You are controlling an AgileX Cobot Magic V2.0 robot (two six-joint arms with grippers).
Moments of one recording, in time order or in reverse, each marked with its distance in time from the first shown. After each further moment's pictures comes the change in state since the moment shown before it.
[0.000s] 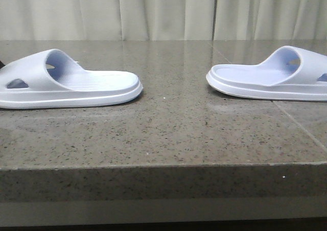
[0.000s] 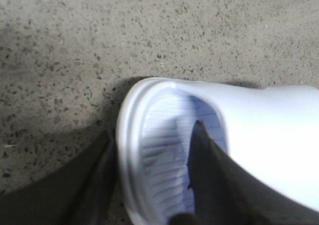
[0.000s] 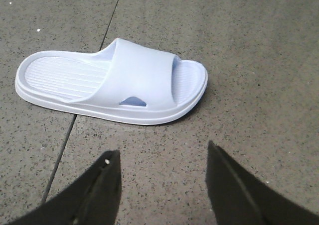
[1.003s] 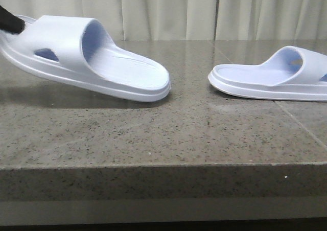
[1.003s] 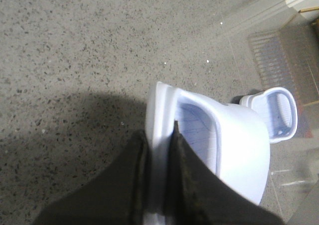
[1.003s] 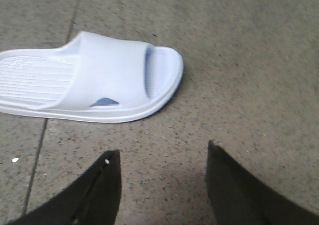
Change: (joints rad) left arm -0.004 -0.094 0.000 -0.269 0.170 0.126; right arm -0.137 0.251 -0.237 0.004 0.189 0.019
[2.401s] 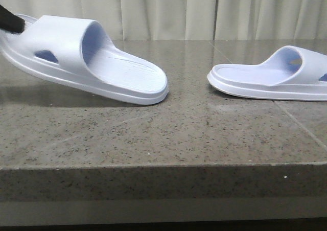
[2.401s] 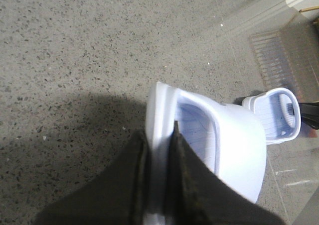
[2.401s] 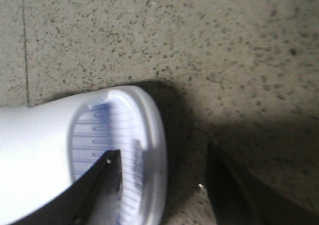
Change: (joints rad) left arm 0.000 0.000 0.000 -0.003 -0.005 0.026; right arm -0.381 0.966 -0.372 0.839 0.214 -0.666
